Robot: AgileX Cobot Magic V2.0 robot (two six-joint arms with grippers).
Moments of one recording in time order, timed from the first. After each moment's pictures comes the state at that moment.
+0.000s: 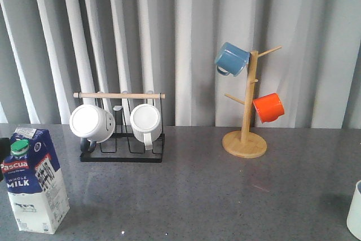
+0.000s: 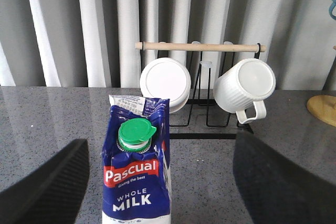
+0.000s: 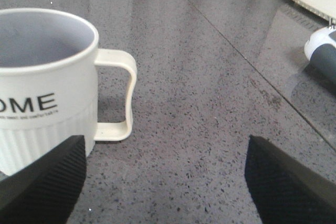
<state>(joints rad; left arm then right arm) -0.06 0.96 -0.75 -0.01 0.05 -0.07 -0.59 1.41 -0.33 -0.28 -0.71 0.06</state>
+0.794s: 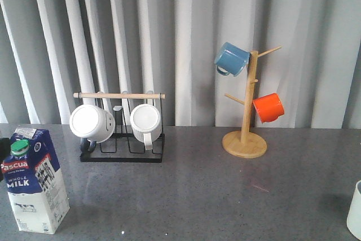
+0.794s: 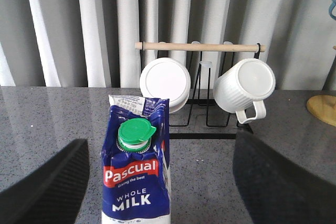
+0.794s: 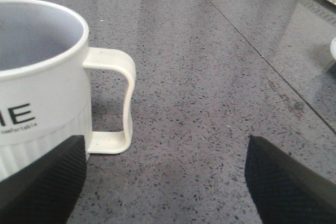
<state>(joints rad) -0.06 0.96 -0.75 -0.01 0.05 -0.07 -0.61 1.55 -0.42 -0.38 -0.75 0.11</state>
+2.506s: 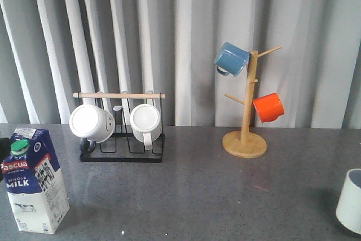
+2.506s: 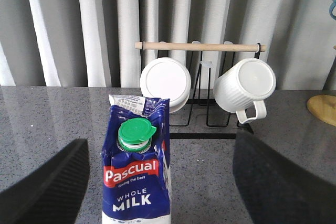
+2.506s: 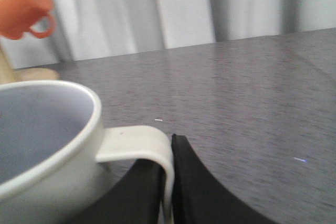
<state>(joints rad) -0.06 0.96 -0.75 -0.01 0.05 -0.07 -0.55 1.82 -0.66 -0.58 -1.01 0.42</state>
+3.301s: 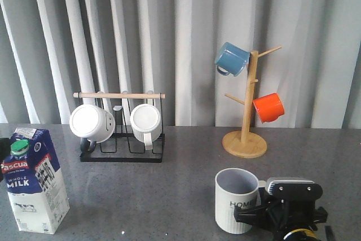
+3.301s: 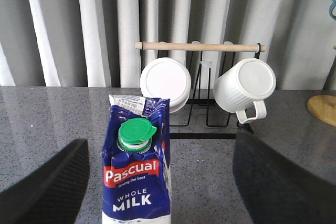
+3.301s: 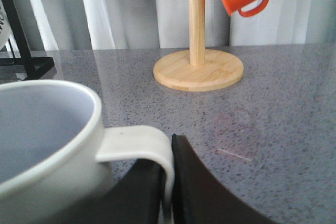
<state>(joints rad) -0.06 0.96 -0.75 -0.01 0.05 -0.07 0.37 1.85 -0.69 0.39 -0.97 -0.07</state>
